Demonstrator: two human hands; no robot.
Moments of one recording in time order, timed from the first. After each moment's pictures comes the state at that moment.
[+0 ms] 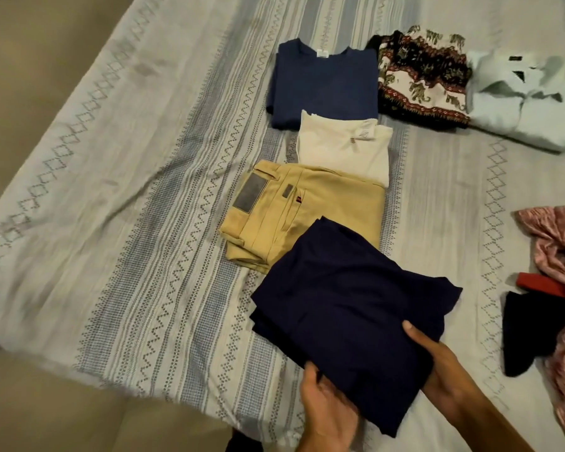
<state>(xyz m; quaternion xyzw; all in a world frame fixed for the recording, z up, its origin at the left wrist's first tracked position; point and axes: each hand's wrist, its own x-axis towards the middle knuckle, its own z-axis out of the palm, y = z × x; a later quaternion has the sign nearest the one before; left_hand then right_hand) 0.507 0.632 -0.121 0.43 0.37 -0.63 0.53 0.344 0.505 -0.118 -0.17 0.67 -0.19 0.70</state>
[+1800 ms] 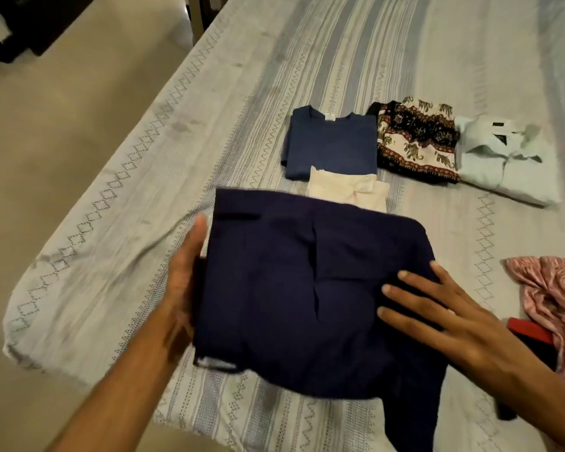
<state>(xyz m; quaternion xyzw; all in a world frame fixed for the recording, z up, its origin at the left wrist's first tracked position) 0.756 0.586 0.031 0.49 -0.05 -0.61 0.62 0.401 0.423 0.059 -1.00 0.06 -0.02 -0.03</state>
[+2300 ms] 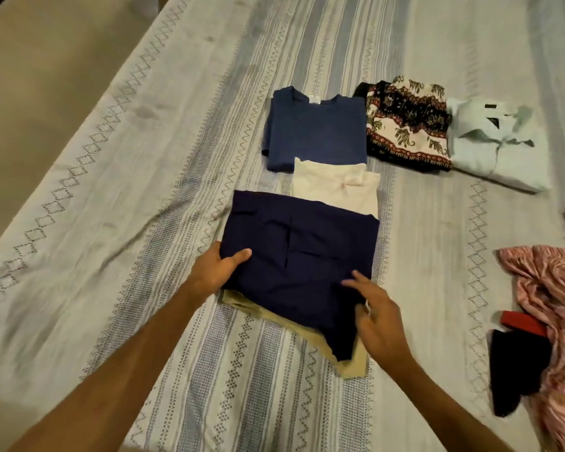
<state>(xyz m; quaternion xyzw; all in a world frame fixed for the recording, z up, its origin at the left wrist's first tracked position) 0.793 0.508 -0.130 0.79 -0.18 -0.49 0.31 0.461 0.435 -0.110 -0.75 0.51 -0.11 0.41</state>
